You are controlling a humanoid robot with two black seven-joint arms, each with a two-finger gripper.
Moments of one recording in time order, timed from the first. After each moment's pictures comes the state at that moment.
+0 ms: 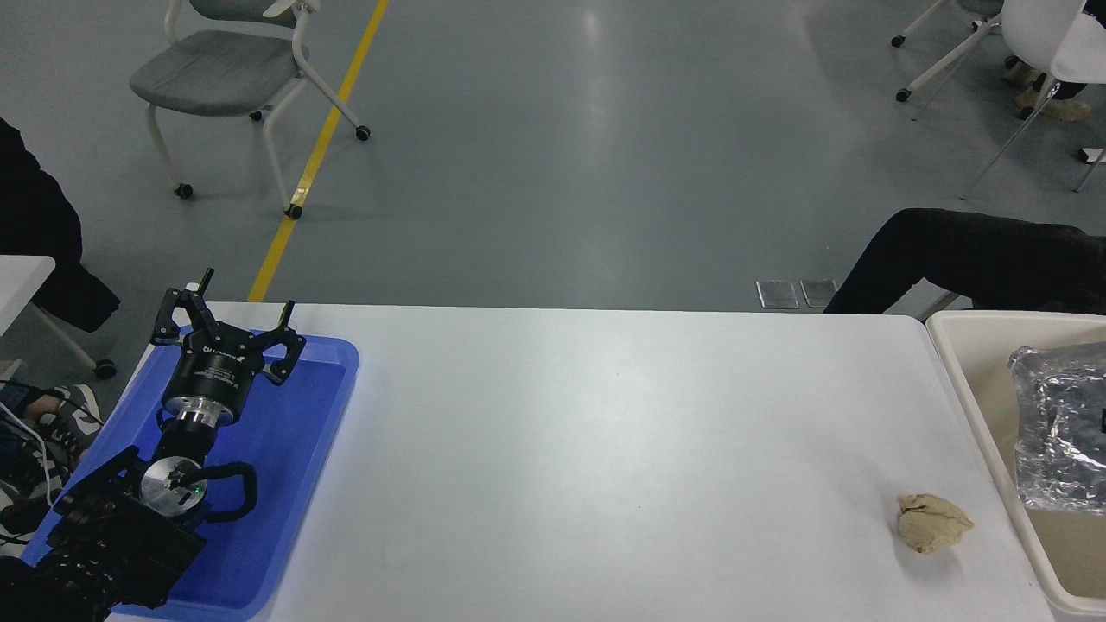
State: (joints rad) left arm -0.63 0.20 -0.89 -0.20 -0.21 -0.79 -0.32; right arm 0.82 -0.64 -0.44 0.29 -1.01 0.15 -0.07
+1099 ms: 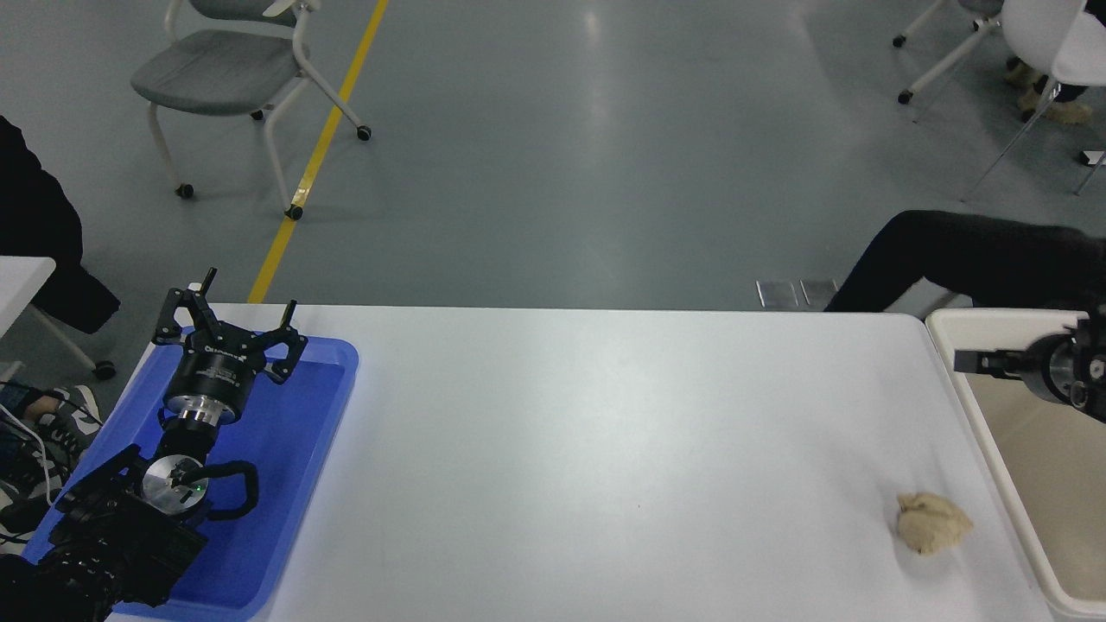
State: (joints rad) left arm -0.64 0.19 -0.89 -0.20 -0.21 -0.79 -0.32; right arm 1.28 -0.73 -0.63 0.90 -0.98 0.20 -0.09
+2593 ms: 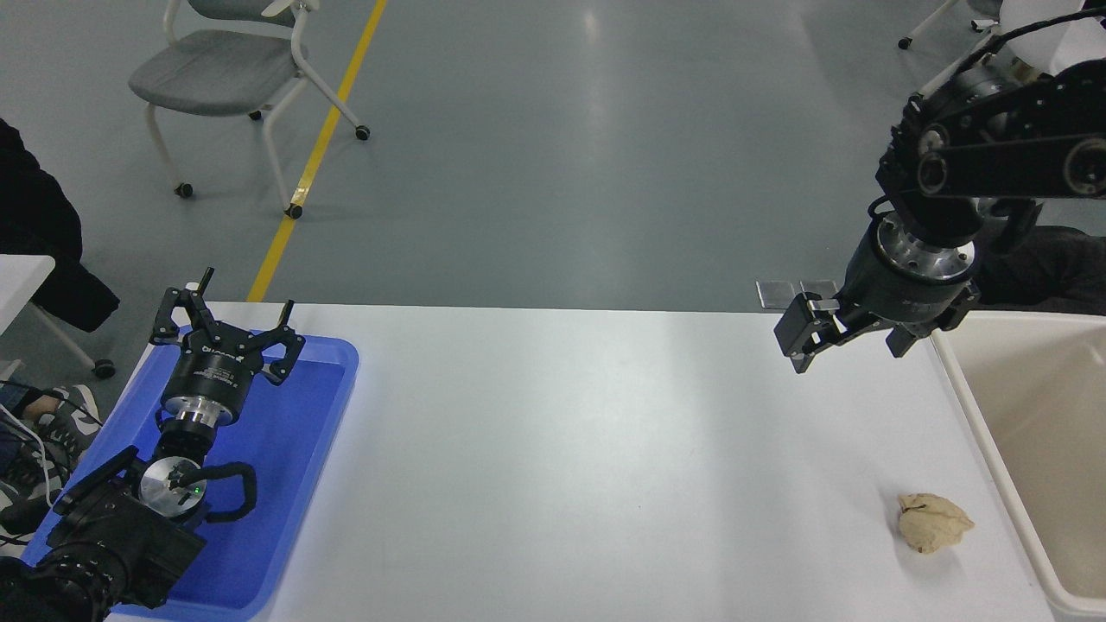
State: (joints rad) left arm -0.63 0.20 -0.89 -0.20 -0.21 -0.79 -0.32; right arm 2.18 -0.28 -1.21 1.37 -0.19 0.78 -0.16
